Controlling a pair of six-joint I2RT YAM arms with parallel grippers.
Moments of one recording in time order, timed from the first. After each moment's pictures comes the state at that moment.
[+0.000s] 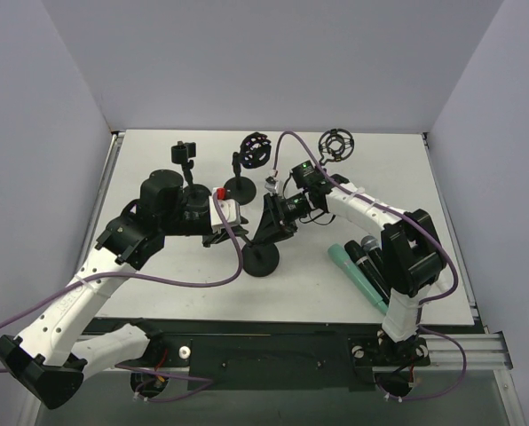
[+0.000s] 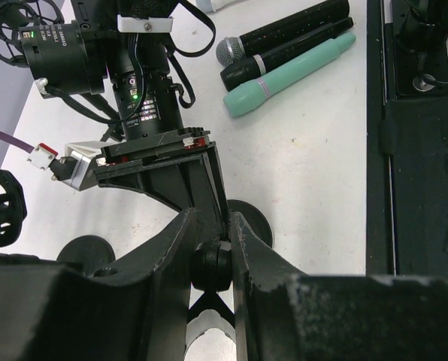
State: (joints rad) left arm -0.59 1.05 1.17 -0.57 0.71 0.56; right arm 0.55 1.83 1.33 -0.56 -0.96 0.50
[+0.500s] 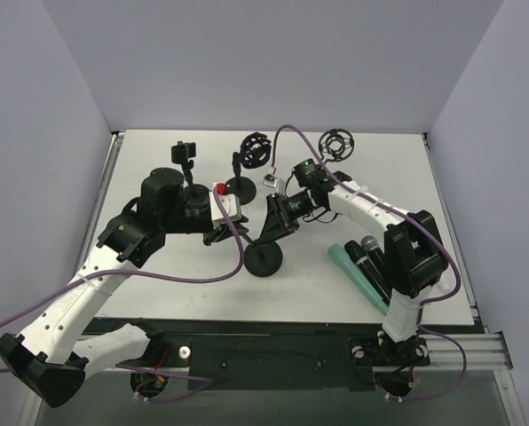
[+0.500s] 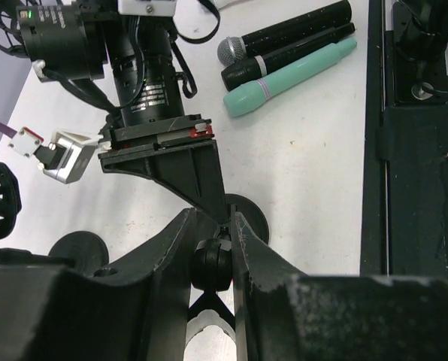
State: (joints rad) left arm -0.58 1.05 1.18 -0.56 0.70 0.53; right arm 0.54 1.83 1.35 -0.62 -1.01 0.30
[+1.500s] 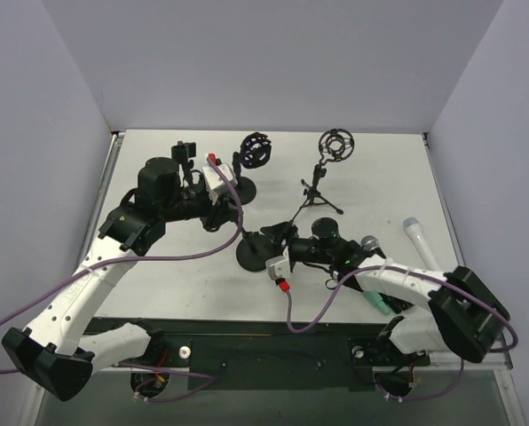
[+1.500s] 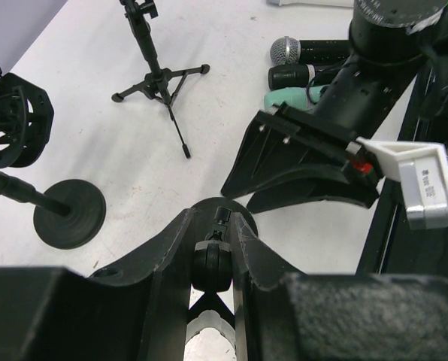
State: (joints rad) left arm -0.51 1.11 1.21 -0.51 0.59 0.27; right arm 0.77 1.38 0.53 0.59 -0.52 -1.26
